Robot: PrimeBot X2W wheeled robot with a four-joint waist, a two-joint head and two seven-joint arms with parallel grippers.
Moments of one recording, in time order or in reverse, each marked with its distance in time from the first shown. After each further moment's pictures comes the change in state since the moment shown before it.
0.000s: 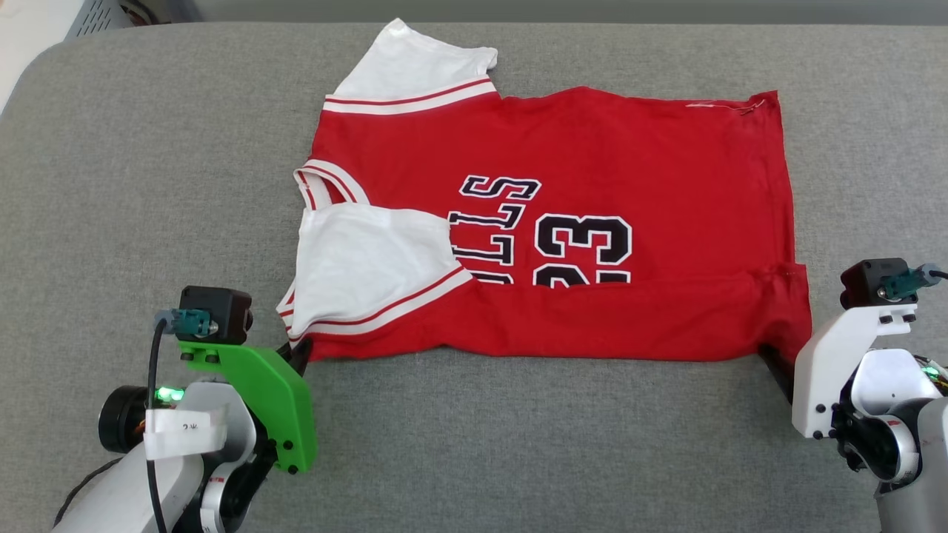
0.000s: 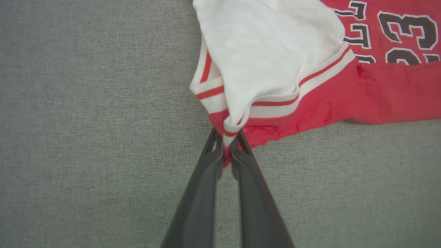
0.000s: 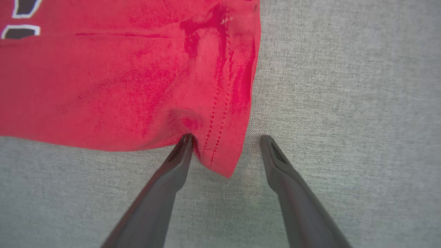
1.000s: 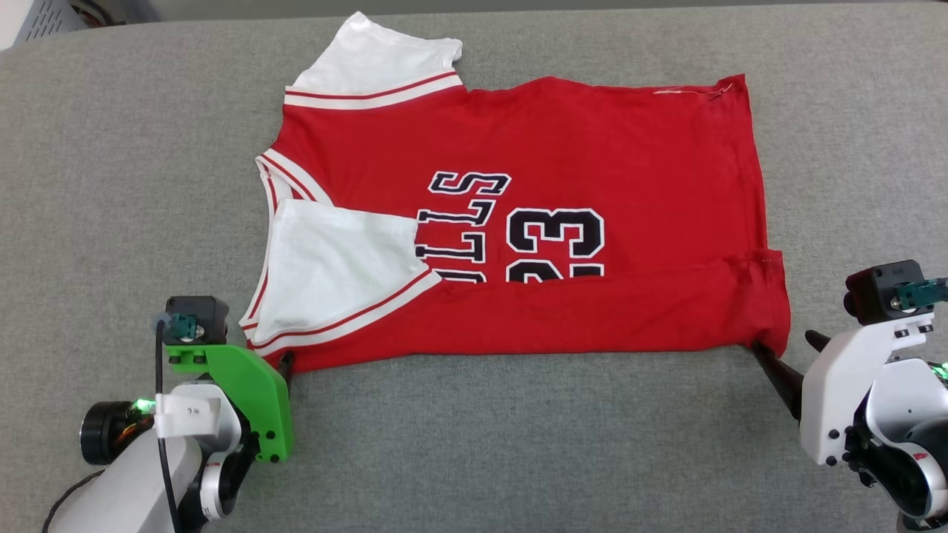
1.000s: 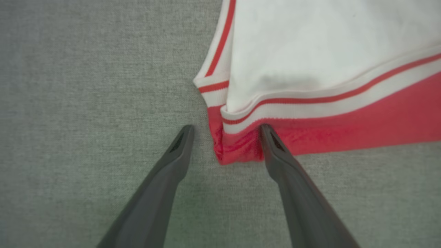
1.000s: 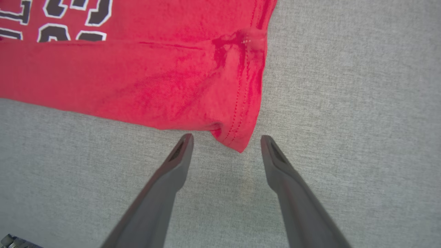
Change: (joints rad) left arm -0.039 -0.049 -0.012 0.277 0.047 0.007 -0.036; right arm 0.100 -0.063 0.064 -0.264 0.098 0.000 0.029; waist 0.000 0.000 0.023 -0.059
